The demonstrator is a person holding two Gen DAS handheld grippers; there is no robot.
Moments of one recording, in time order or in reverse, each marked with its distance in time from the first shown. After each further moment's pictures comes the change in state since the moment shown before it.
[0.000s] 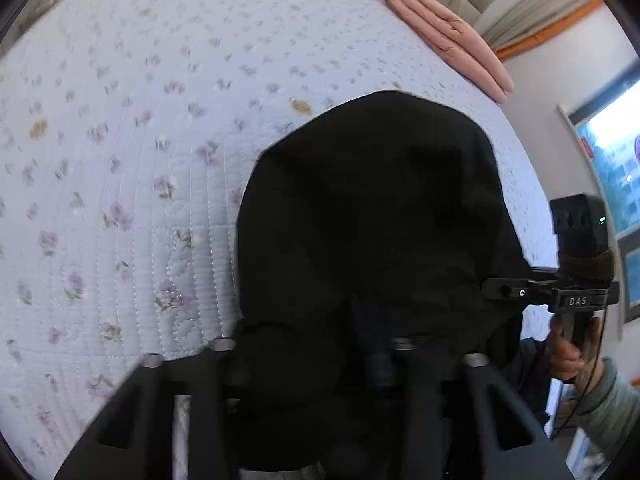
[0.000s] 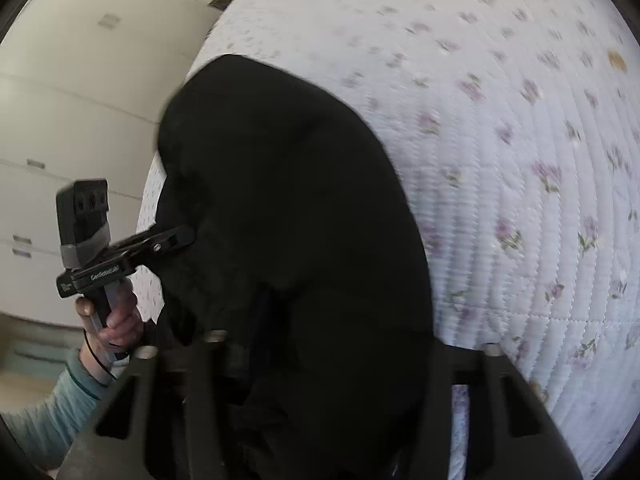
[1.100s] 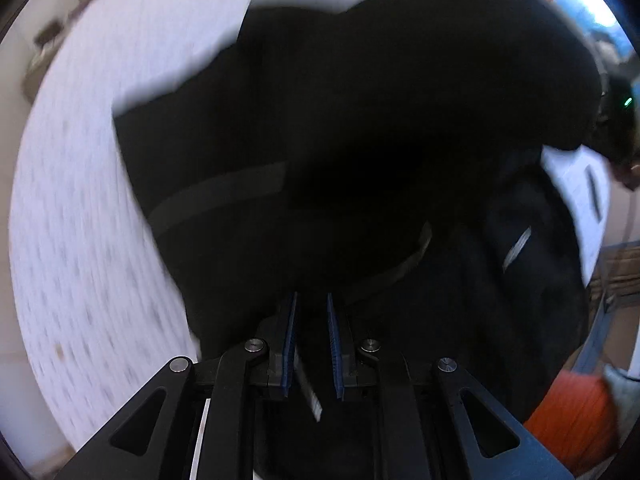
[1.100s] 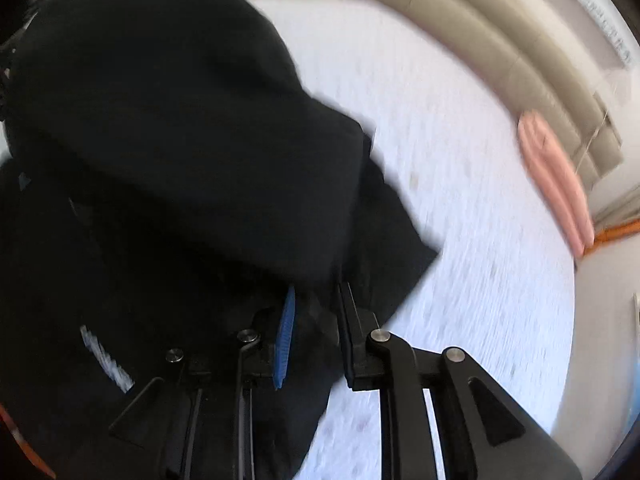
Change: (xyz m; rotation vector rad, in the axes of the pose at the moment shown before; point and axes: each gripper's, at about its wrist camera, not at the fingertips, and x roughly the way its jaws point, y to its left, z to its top) left arm -0.169 -0.104 -0.343 0.266 0.244 0.227; right arm -0.119 0.153 -0.358 -0.722 -0.032 -0.768
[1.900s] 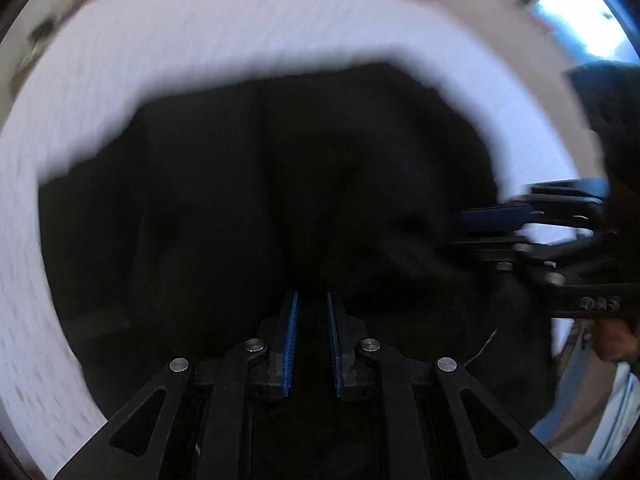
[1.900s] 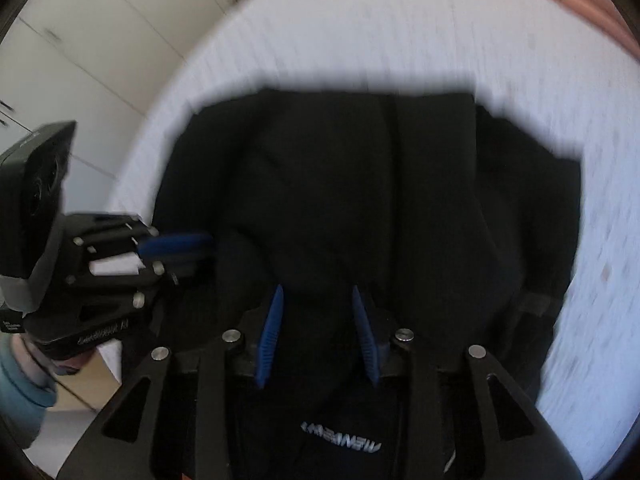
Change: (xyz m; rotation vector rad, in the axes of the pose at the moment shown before) left arm 0.031 -0.036 0.057 -0.082 -0.085 -0.111; right arm 0.020 0.006 0.044 0.532 0.131 0.485
